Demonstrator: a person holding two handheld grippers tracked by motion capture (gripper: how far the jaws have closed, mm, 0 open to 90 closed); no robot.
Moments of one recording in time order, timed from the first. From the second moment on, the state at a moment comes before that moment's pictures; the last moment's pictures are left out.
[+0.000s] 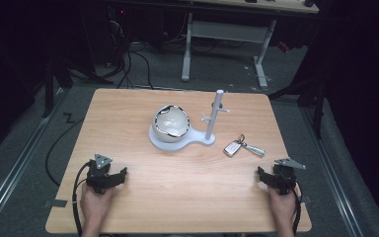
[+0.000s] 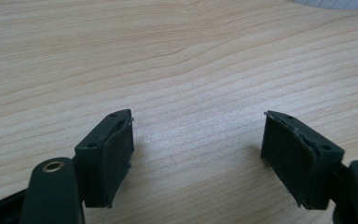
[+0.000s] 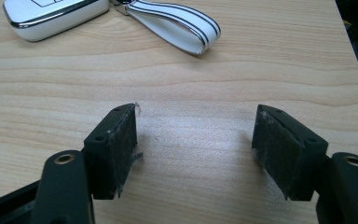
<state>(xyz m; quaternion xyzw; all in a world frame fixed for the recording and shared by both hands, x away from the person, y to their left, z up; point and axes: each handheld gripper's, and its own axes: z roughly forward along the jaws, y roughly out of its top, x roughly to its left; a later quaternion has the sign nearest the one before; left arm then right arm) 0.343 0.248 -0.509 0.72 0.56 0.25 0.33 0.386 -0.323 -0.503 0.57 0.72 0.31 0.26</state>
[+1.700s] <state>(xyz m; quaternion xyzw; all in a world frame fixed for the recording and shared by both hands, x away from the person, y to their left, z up) 0.343 0.248 -0.509 0.72 0.57 0.25 0.33 0.402 -0.273 -0.477 0.52 0.73 0.38 0.22</state>
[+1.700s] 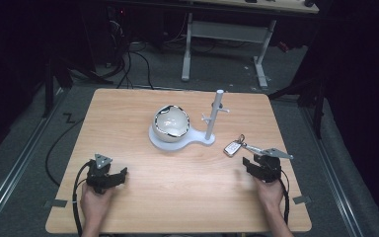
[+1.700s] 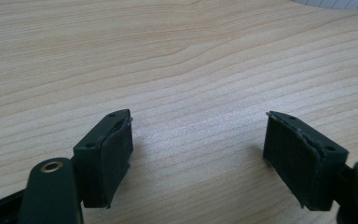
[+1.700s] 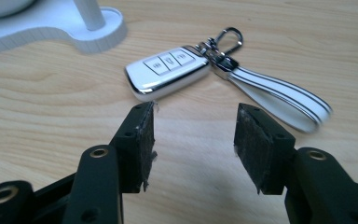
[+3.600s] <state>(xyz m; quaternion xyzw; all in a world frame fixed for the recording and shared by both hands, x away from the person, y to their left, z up) 0.343 0.247 -0.509 0.72 0.56 0.25 0.33 0.463 -0.237 -0.495 0.55 0.75 0.28 0.23</state>
